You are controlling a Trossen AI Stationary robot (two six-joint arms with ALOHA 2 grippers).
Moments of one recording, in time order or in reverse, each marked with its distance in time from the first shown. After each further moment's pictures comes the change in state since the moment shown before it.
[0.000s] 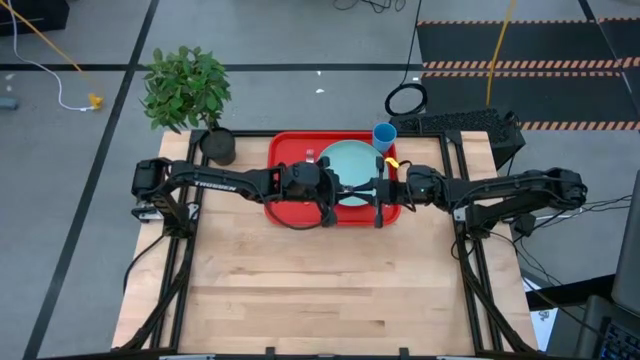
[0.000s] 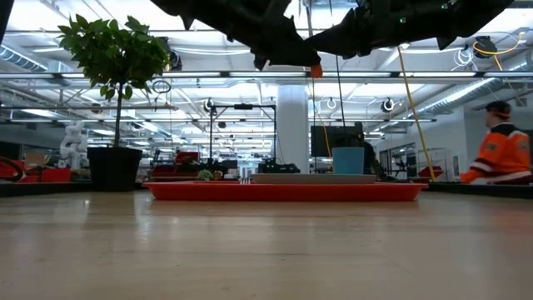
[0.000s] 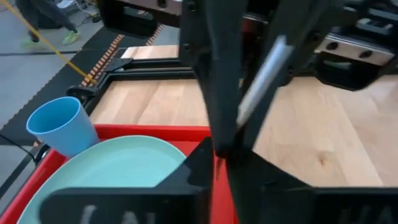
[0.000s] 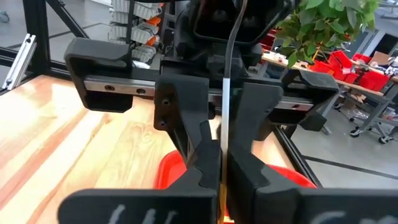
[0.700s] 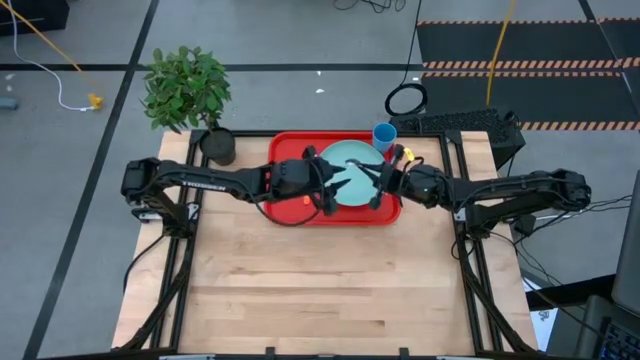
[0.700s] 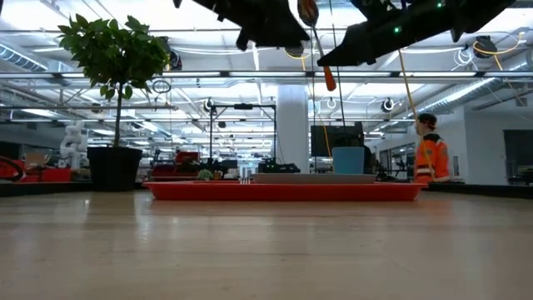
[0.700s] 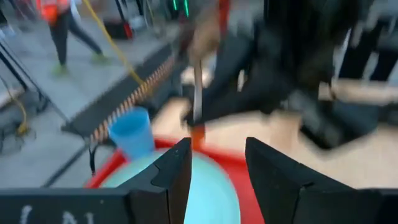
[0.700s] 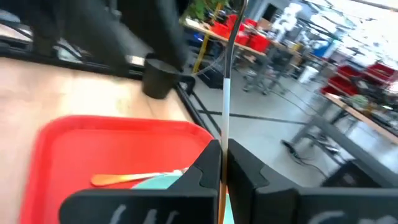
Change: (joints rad) left arm -0.024 -0.076 0.002 0.020 -0.259 -0.069; right arm 0.001 -0.055 -0.001 -0.086 0.458 -0.062
